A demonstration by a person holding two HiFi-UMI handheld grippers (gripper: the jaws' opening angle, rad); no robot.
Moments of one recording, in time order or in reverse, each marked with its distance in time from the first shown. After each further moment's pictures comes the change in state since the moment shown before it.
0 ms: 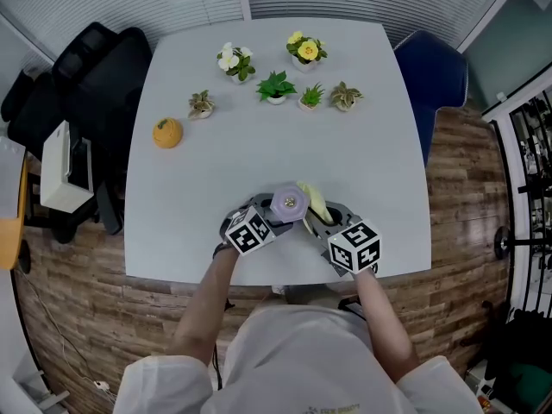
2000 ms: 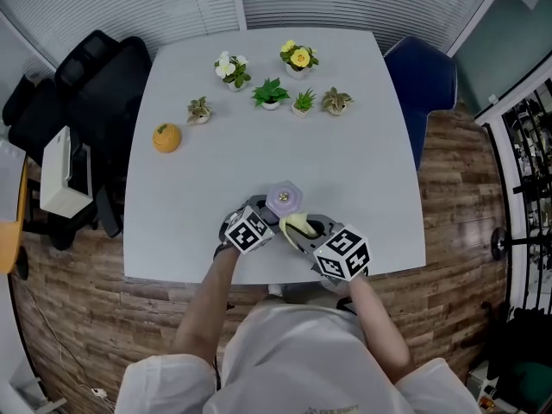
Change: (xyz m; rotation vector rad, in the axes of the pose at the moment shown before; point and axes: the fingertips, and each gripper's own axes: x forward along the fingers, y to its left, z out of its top) left arm 0.000 0.001 -0.001 -0.076 0.006 0.052; right arm -0.011 0.063 -0.007 -0.069 0.063 0.172
